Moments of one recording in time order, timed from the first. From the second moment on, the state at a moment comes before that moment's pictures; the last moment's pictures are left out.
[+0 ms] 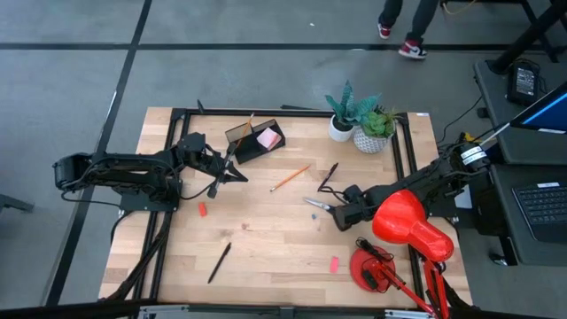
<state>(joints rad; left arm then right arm) 0.40 0.96 0.28 0.47 0.67 0.26 0.34 1.54 0.69 -0.68 0.11 1.40</state>
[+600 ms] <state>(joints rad) 0.40 0.96 0.28 0.47 0.60 0.26 0.34 1.54 0.69 -0.71 0.15 1.40</state>
